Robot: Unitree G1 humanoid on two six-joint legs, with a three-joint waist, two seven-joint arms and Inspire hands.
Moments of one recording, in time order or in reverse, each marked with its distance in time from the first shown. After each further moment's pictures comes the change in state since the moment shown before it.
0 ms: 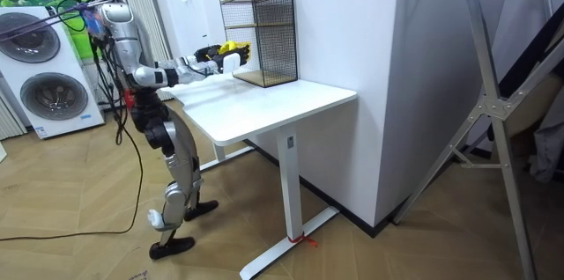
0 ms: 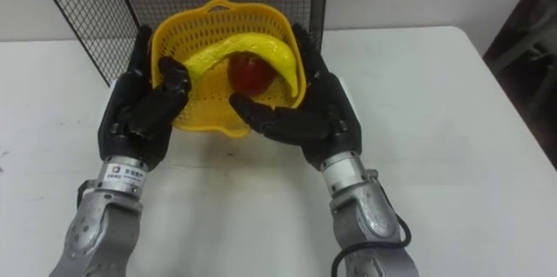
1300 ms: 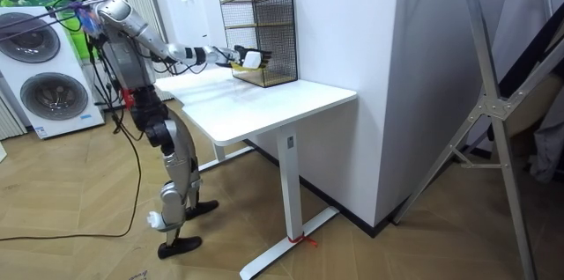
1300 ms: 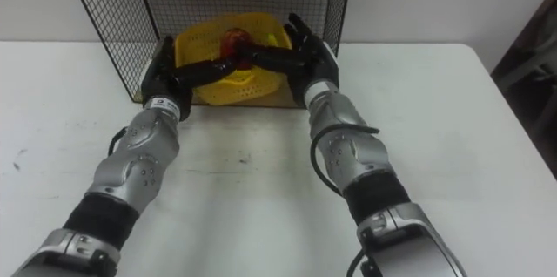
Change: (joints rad) left arm -0.619 -0.072 0.163 0.633 -0.019 0.310 0.216; right arm -0.674 0.019 -0.051 0.680 0.201 0.240 -0.239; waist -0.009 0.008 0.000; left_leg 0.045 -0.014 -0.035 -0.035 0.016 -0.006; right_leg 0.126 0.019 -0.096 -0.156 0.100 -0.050
